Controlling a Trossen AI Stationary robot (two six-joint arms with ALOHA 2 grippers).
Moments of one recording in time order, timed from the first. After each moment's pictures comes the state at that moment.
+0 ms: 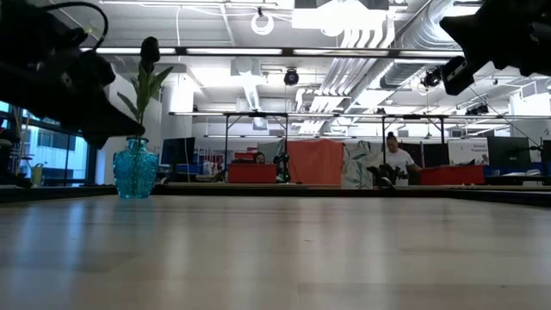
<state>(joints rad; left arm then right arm) 0.00 0.37 0.01 0.04 -0.18 -0.32 -0.03 0.25 0.05 0.38 -0.23 0.38</state>
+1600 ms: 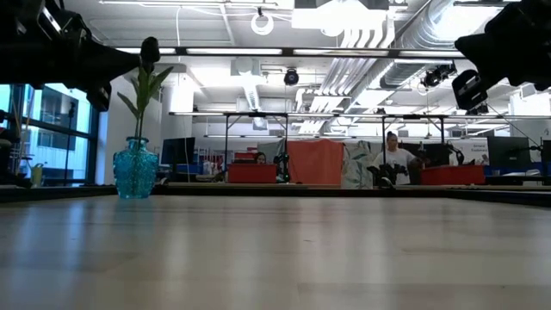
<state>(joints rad) 0.00 0.00 0.01 0.10 -0.16 -0.30 -0.01 0.00 0.01 0.10 -0.23 0.34</state>
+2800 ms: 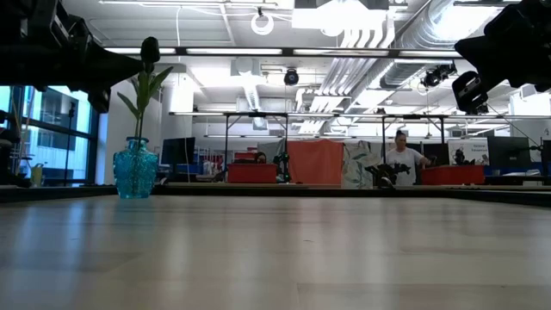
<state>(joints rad) 0.06 0.00 0.01 0.09 -0.17 -0.29 -0.01 0.01 0.01 0.09 -0.23 0.34</state>
